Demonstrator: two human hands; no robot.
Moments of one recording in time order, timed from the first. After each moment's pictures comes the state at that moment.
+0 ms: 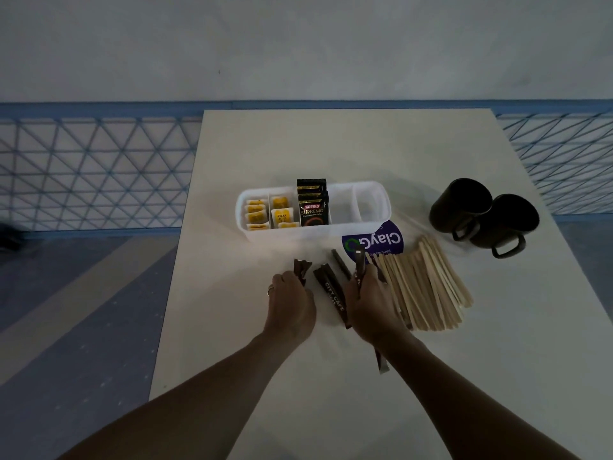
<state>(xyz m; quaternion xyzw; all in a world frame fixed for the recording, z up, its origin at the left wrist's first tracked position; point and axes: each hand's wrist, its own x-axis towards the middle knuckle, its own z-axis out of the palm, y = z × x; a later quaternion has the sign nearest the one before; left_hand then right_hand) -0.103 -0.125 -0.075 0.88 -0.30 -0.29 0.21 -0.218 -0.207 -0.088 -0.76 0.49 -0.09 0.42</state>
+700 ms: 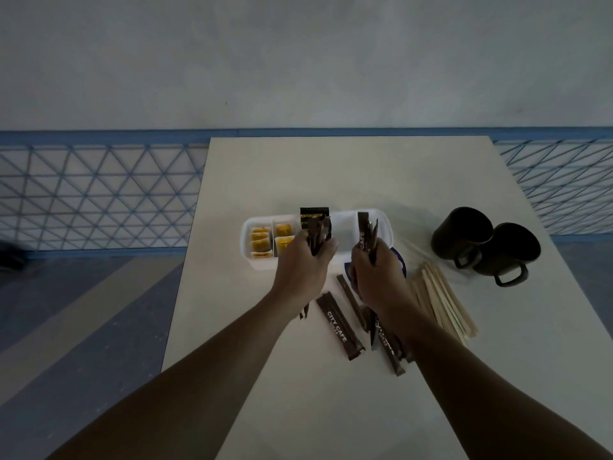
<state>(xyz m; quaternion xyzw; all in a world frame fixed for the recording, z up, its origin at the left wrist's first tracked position) -0.060 -0.186 -0.020 0.77 -0.29 -0.31 0.47 -0.175 -0.259 -0.037 -0.65 0.47 -0.21 0.57</state>
